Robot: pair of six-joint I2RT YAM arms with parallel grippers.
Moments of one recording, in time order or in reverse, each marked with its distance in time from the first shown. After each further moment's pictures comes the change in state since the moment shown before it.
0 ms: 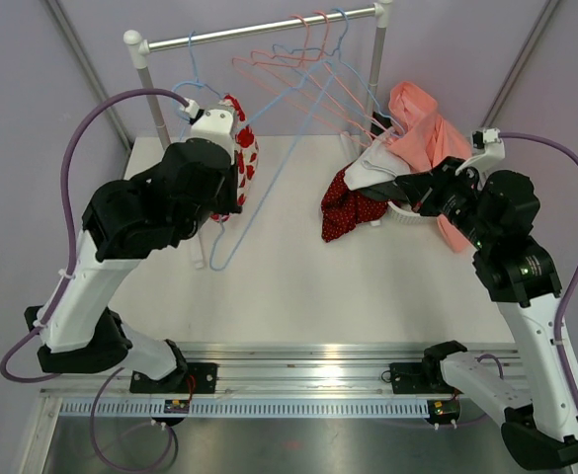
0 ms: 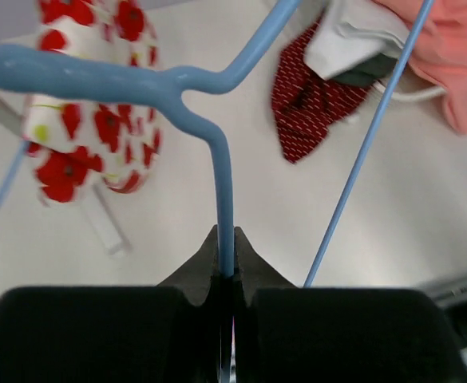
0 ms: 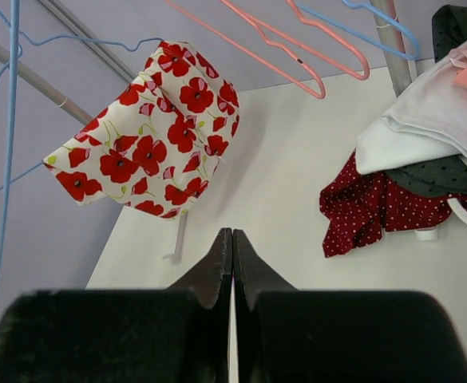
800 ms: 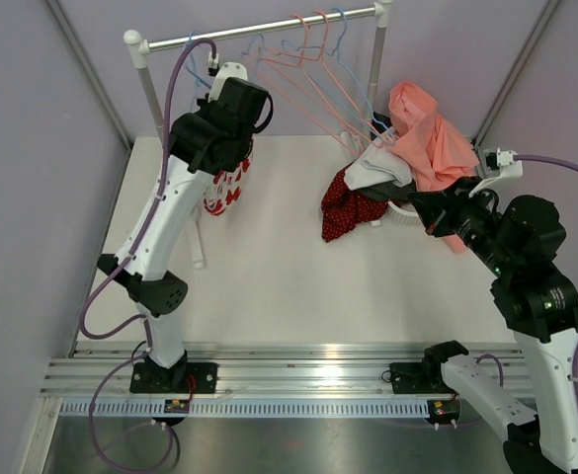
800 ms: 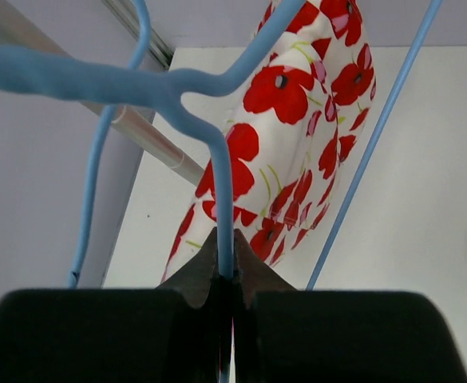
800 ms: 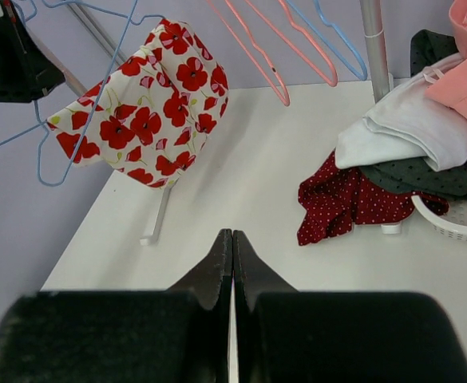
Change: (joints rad) left arm 0.376 0.453 0.283 0.015 -0.307 0.150; right arm 0.000 -0.116 0.011 -0.122 -0.005 -0.125
